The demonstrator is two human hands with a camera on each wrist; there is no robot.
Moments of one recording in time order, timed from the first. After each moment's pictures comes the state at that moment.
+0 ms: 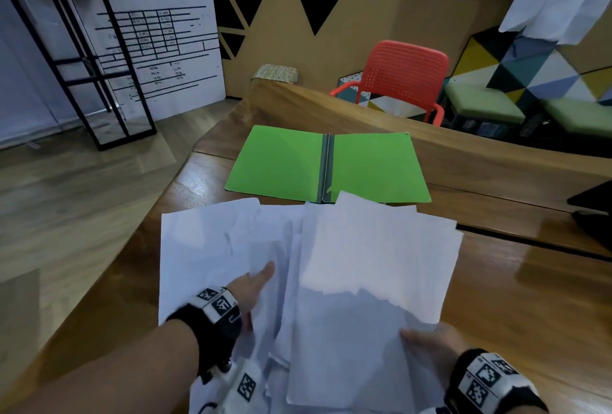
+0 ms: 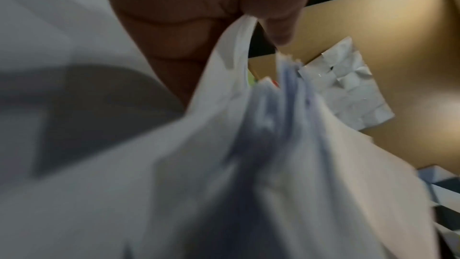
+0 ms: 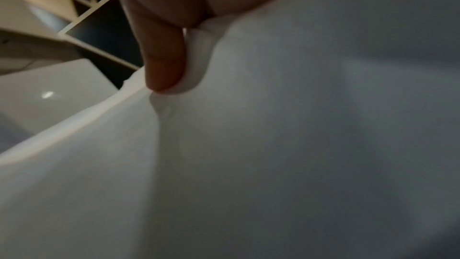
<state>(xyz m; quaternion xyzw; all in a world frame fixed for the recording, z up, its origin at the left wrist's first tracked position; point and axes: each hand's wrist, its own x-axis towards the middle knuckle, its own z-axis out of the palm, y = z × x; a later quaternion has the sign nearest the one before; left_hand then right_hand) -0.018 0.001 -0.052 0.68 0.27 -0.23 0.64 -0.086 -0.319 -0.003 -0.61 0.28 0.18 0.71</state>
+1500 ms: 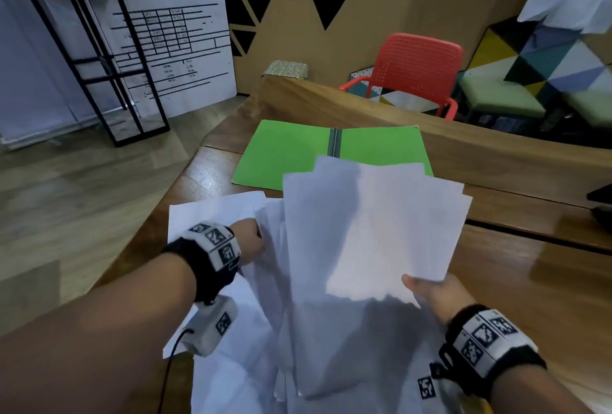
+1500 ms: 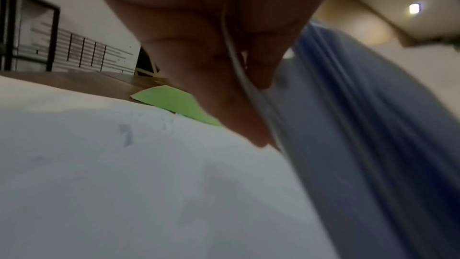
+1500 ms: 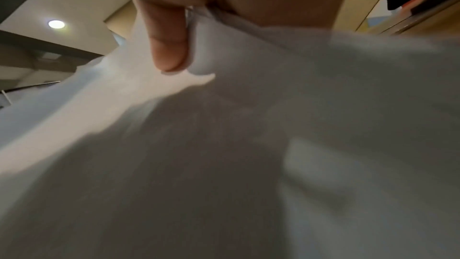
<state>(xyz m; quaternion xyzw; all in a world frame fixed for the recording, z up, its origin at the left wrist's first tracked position) 0.002 -0.014 0.073 0.94 0.07 -0.19 0.27 -0.039 -0.317 0.020 -0.75 0.26 0.12 0.60</state>
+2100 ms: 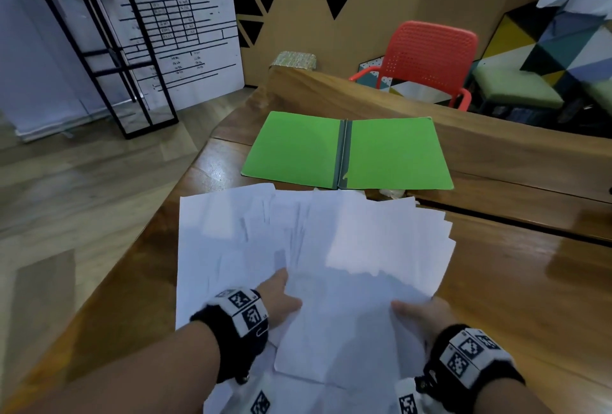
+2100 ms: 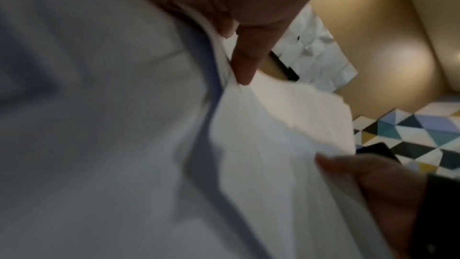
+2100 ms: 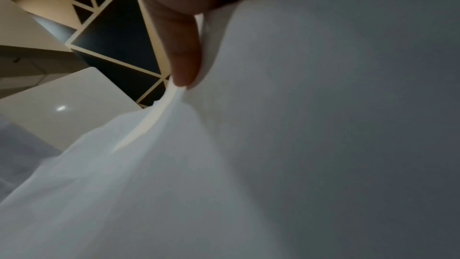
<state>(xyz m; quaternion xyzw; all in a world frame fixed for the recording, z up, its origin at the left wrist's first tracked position) -0.051 -0.031 -0.010 0.85 0.11 -0.32 0.40 -0.058 -0.296 -0.036 -0.71 0.33 0.16 0.60</state>
